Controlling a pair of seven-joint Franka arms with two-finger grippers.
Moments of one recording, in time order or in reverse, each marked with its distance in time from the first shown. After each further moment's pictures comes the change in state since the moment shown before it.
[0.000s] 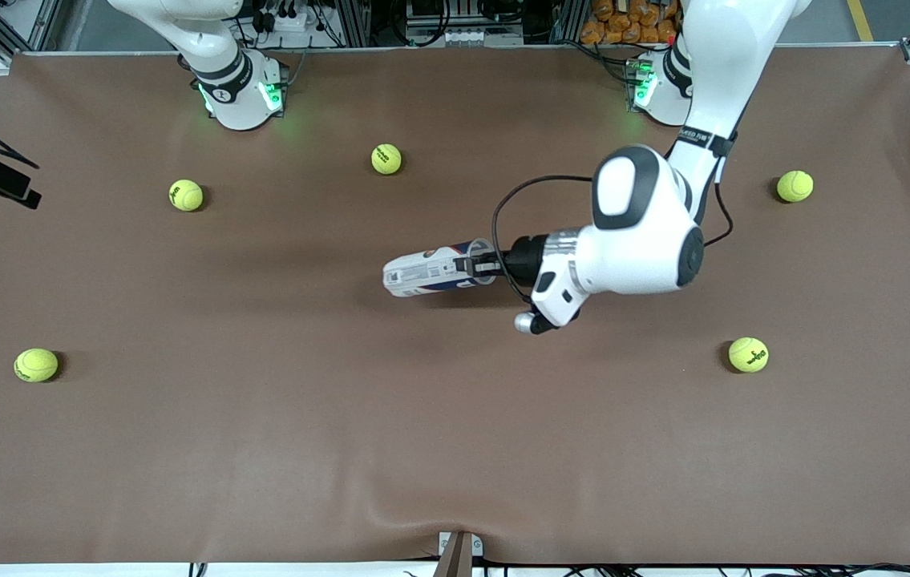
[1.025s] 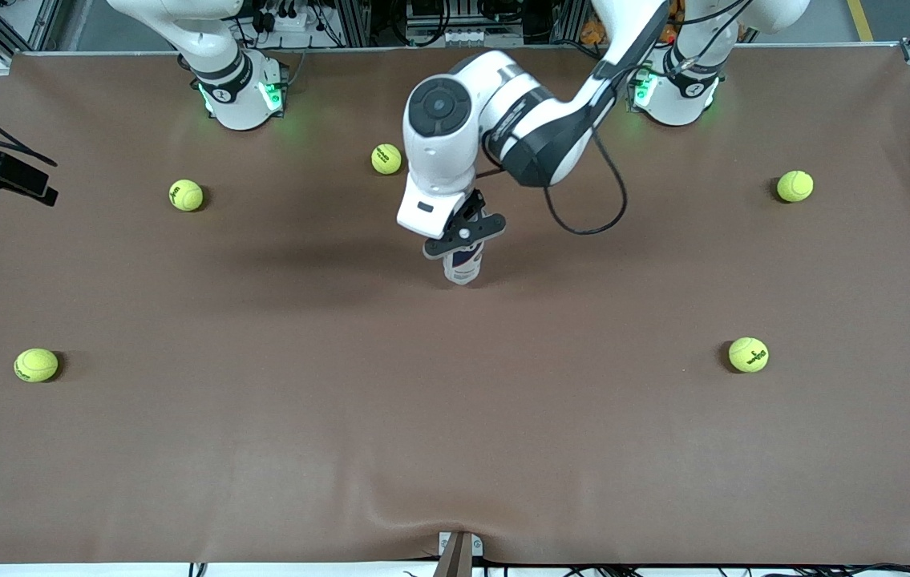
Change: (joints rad) left arm -0.344 0.122 0.041 0.248 0.816 -0.200 -0.746; right arm 0.017 0.002 0.000 0.000 0.001 -0.022 0.004
